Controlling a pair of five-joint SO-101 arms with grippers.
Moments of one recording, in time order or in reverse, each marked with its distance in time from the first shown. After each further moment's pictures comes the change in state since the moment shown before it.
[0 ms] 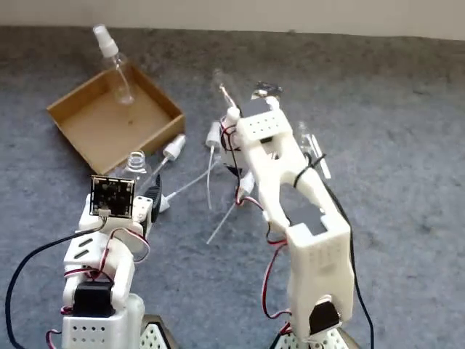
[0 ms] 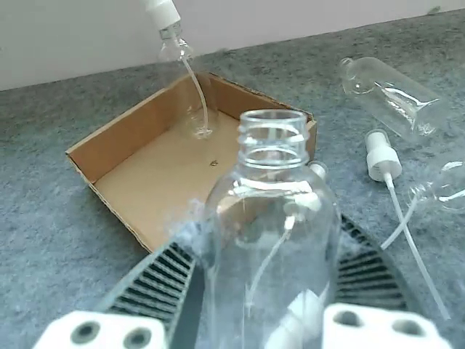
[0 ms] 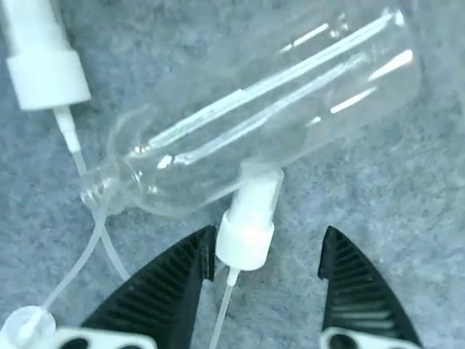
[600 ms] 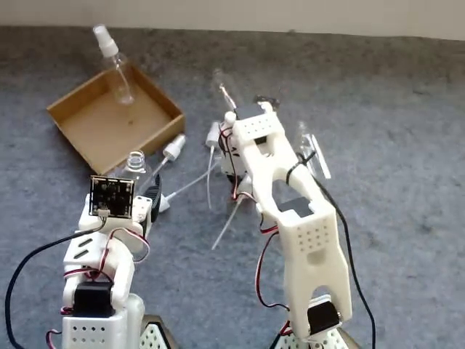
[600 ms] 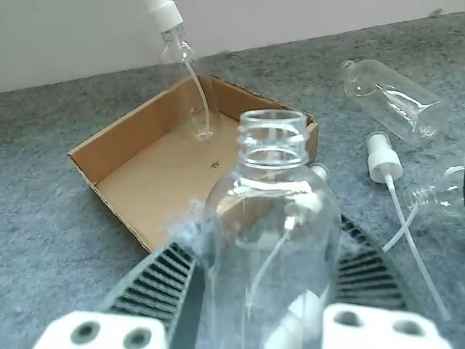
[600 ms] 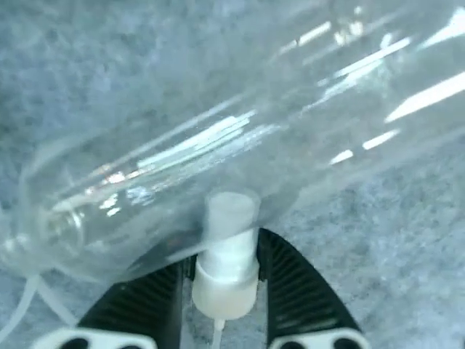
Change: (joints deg) left arm -0.1 0.0 0.0 0.0 0.0; right arm 0.3 11.4 -6.4 3.3 -0.4
